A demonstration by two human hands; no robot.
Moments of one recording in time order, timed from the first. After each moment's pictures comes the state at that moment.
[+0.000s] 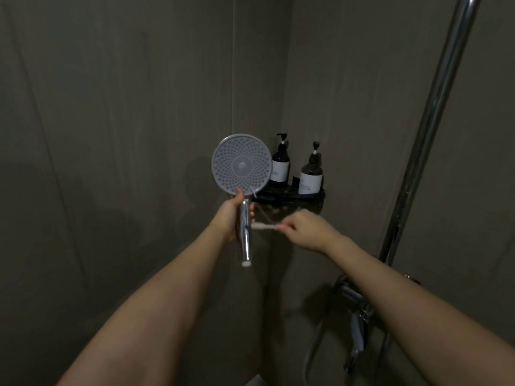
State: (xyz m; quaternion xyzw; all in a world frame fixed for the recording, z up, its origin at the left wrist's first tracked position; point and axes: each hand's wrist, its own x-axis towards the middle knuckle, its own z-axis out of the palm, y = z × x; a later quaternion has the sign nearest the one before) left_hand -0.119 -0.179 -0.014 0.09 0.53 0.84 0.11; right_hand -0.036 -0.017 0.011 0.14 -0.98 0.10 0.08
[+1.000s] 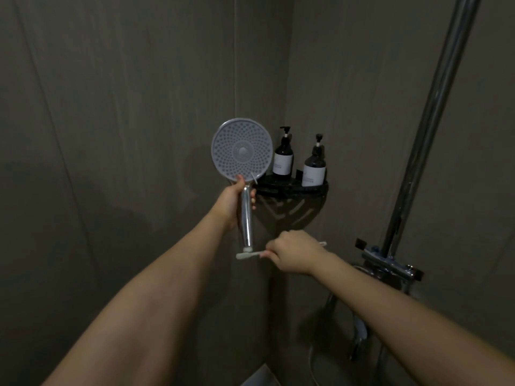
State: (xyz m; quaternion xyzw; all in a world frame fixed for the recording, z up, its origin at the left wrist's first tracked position) left_hand -0.107 -0.185 0.003 0.11 0.55 0.82 0.11; right_hand -0.009 -0.049 -0.024 0.21 -0.97 -0.10 0.07
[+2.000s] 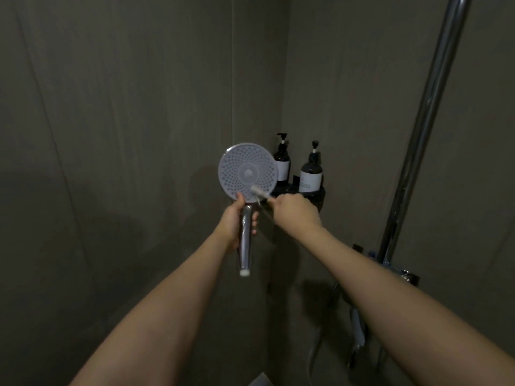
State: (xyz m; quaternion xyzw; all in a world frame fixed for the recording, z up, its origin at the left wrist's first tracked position) left_hand -0.092 -0.180 -0.019 0.11 0.56 0.81 0.13; right_hand -0.045 -0.049 0.022 -0.02 -0.96 0.17 0.21
